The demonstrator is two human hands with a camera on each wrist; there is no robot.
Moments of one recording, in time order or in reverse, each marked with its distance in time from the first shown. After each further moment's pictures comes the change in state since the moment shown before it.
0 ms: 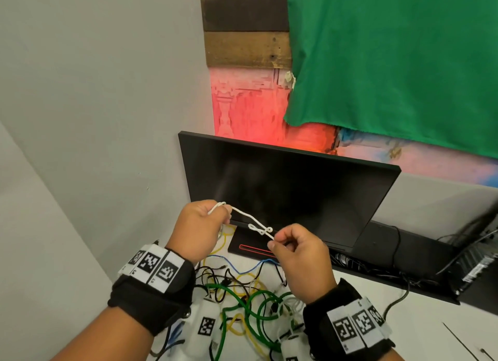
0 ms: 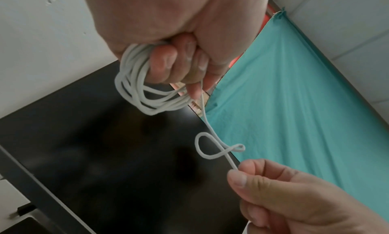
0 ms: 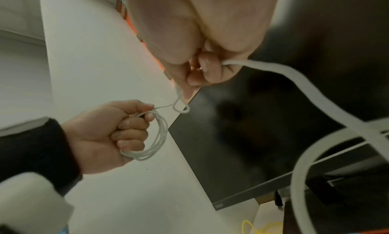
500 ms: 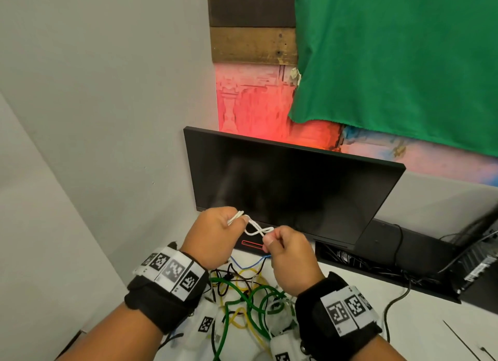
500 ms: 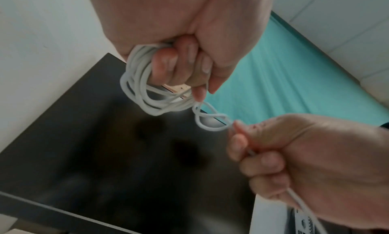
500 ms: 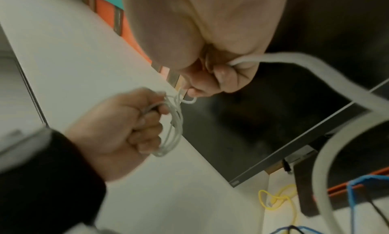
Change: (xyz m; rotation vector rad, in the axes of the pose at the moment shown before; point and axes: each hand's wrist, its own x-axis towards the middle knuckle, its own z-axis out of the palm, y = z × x) left_hand -0.015 -0.008 0.010 0.305 -0.140 0.159; right_hand 0.000 -0.007 0.018 -0.071 -0.161 0.109
